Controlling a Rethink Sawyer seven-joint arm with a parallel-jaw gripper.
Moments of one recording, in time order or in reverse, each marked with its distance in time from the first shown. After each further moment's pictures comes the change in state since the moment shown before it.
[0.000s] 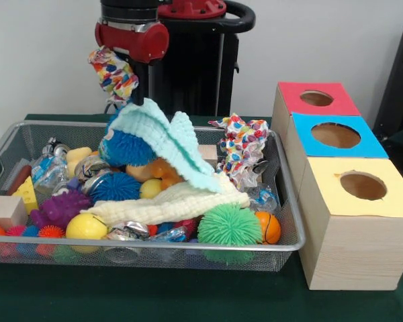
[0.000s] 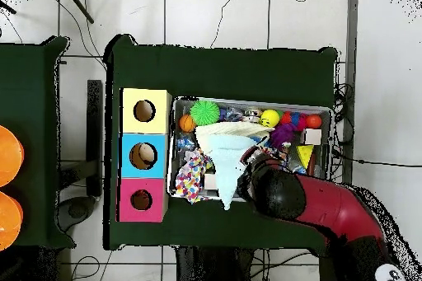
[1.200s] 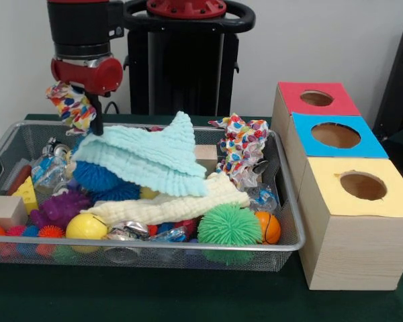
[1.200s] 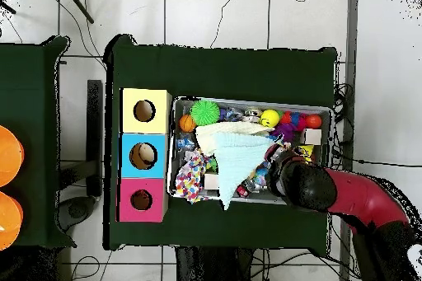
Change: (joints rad) arm -0.226 0.139 0.175 -0.081 -0.196 0.010 -0.001
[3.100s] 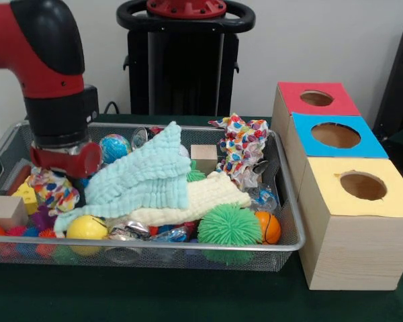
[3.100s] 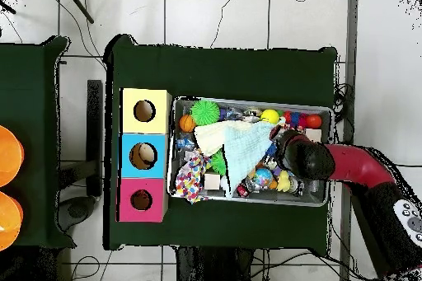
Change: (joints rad) arm -0.087 0.346 0.150 -0.295 -0.269 0.022 -0.023
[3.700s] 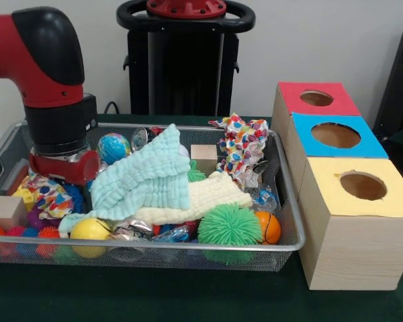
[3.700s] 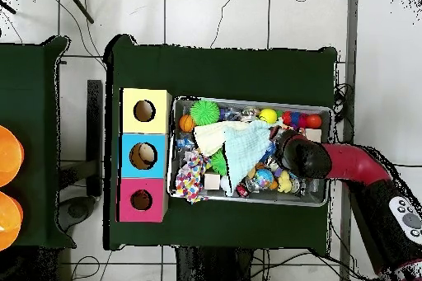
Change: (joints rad) arm 0.002 0.013 -0.006 -0.015 -0.037 0.001 0.000
